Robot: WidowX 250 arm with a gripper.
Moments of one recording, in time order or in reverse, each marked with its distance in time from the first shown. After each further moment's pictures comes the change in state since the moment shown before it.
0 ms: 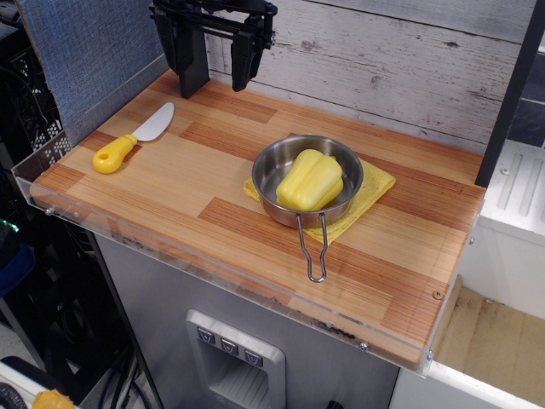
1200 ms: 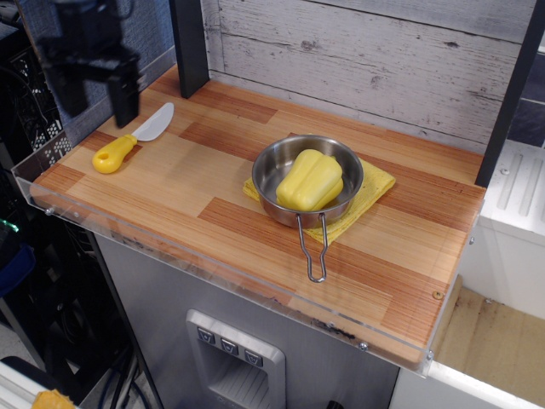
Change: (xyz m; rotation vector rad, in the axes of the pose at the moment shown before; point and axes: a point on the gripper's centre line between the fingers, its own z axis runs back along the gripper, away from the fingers) arm -0.025 0.116 -0.070 -0.069 0.094 0.034
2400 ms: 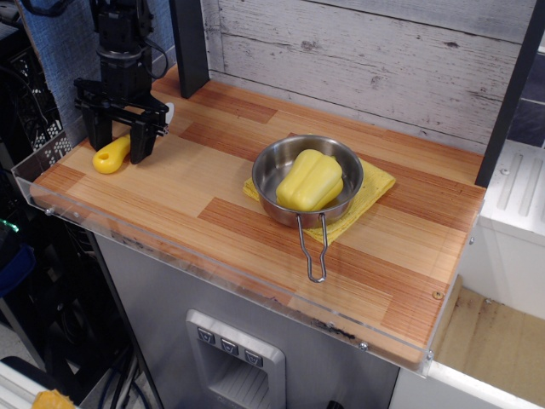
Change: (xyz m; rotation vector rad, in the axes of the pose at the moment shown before) arm 0.030 0.005 -0.061 0.139 0.101 0.003
